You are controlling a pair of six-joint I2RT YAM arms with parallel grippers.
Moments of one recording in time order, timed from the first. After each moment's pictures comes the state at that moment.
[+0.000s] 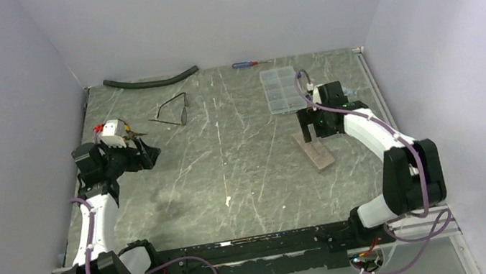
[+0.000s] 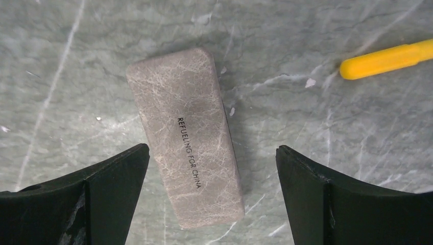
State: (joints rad) left arm 0.28 1.01 0.59 -0.05 0.68 0.00; right arm 0.13 1.41 0.92 -0.49 -0.03 0.01
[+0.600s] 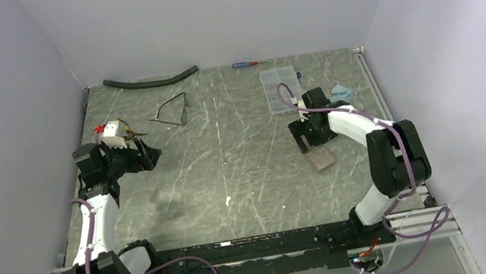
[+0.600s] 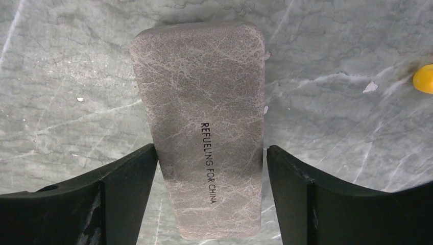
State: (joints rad) left arm 0.28 1.01 0.58 -0.06 0.68 0.00; right arm 0.23 1.60 0.97 -0.56 0.00 -0.08
